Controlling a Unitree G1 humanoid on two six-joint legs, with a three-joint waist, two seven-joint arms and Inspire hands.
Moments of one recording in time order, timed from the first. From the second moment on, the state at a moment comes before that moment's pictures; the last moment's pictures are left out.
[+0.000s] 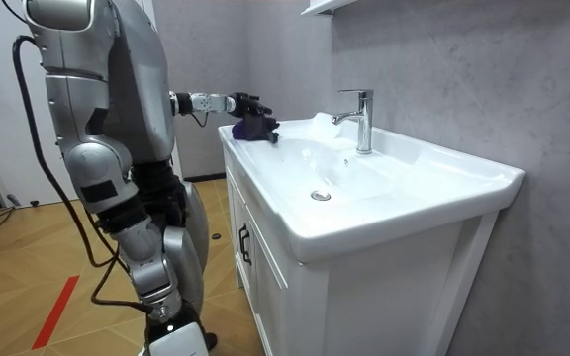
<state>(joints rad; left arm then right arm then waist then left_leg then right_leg) 0.07 0.32 0.35 0.10 -0.45 0.09 0.53 0.13 -0.27 0.01 1.16 -0.20 0.15 -0.04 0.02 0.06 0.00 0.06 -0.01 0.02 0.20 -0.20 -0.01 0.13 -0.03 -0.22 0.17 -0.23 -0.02</state>
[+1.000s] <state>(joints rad) 0.10 0.32 0.56 -0.01 -0.27 -0.05 0.91 0.19 -0.27 0.01 1.16 -0.22 0.11 -0.06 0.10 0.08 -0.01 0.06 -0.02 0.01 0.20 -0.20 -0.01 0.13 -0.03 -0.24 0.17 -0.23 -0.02</state>
